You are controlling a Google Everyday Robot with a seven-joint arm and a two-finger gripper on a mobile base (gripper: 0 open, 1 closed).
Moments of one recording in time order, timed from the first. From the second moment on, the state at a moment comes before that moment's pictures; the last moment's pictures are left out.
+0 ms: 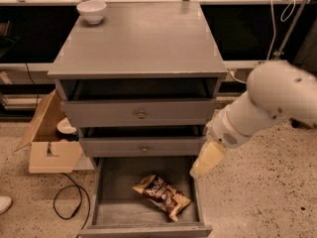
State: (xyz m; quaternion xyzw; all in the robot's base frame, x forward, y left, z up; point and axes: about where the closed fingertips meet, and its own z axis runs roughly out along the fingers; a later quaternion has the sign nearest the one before) arm 0.470 -0.123 0.743 -0.52 0.82 0.15 0.17
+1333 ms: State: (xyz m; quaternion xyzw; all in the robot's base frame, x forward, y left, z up) arm 0.533 -0.051 0.520 -0.42 0.81 0.24 0.32
